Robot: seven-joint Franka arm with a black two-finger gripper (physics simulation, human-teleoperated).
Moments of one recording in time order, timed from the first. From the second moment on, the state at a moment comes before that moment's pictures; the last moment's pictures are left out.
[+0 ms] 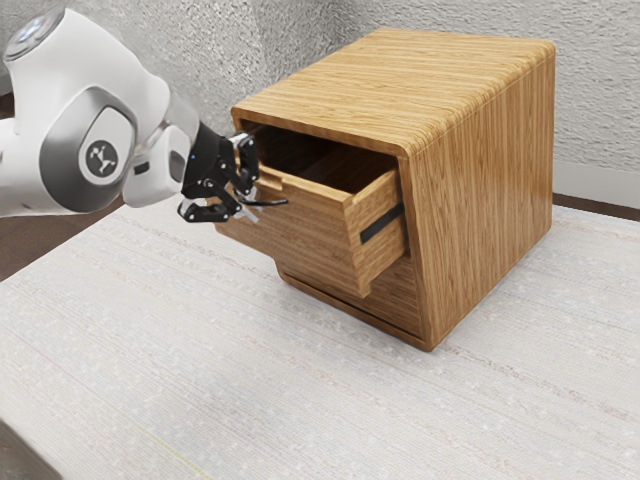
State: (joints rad) arm 0.62 -0.25 -0.45 -1.90 -0.25 2.21 2.08
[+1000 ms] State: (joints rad) arm 0.55 -0.46 -0.36 -2.11 -0.36 2.30 2.09
